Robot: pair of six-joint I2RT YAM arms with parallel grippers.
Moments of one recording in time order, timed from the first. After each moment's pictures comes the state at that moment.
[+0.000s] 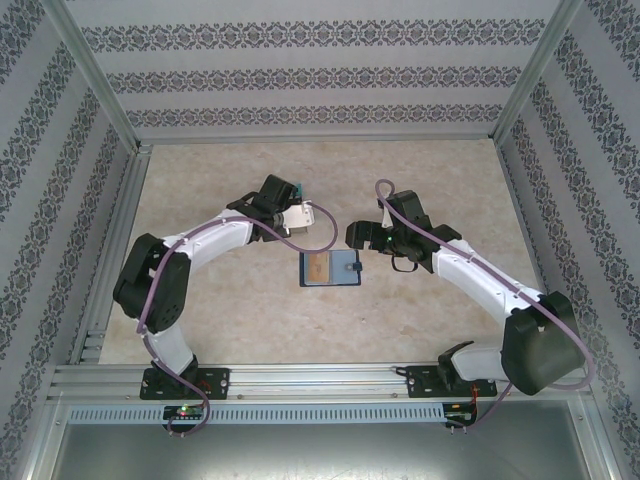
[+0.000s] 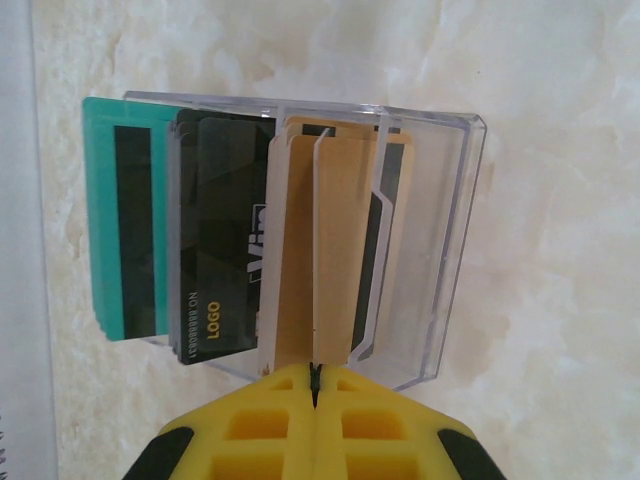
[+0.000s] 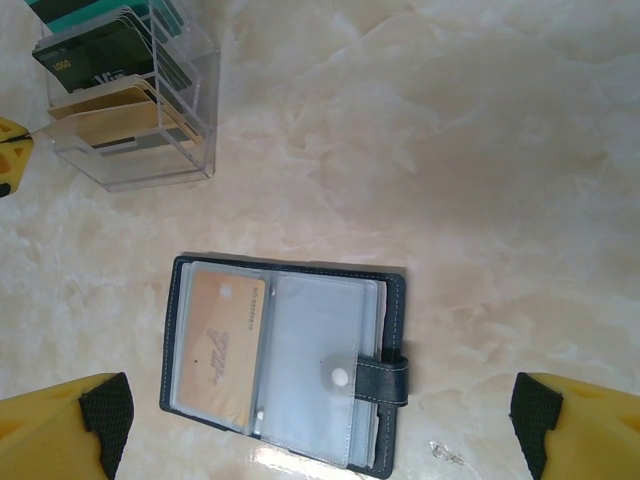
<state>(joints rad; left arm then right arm) -0.50 1.77 1.22 -0.40 -0.21 0.94 0.43 1.33 0.88 -0.43 -0.17 0.53</state>
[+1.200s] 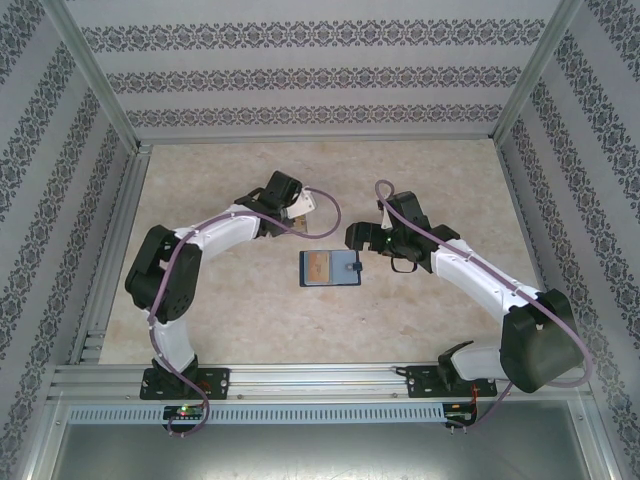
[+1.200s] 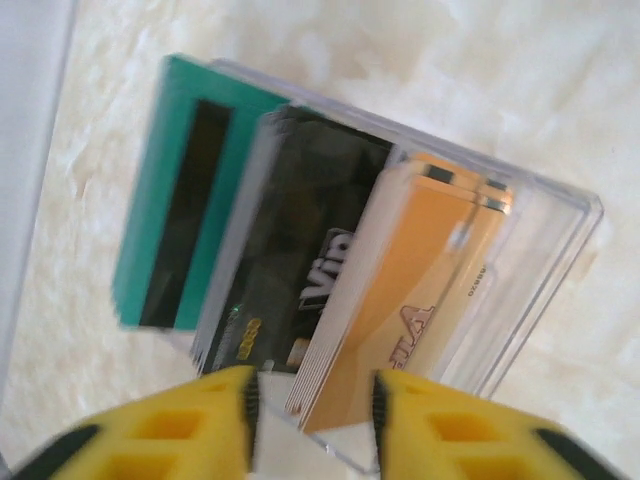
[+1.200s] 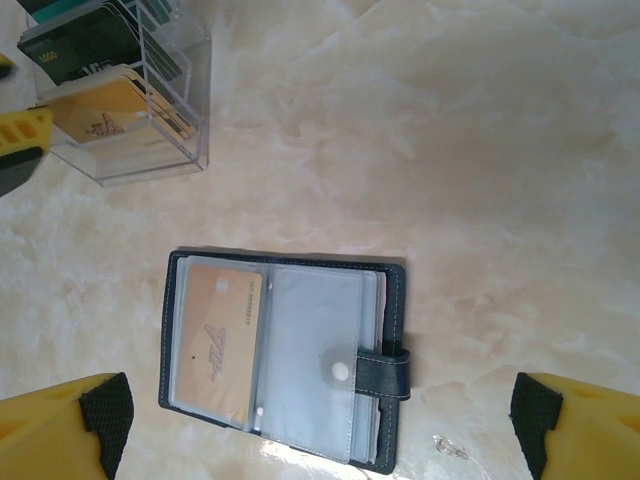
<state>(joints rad) -0.50 1.82 1.28 -0.37 -0.28 0.63 0.44 1.34 0.88 -0.43 -0.18 0.55</state>
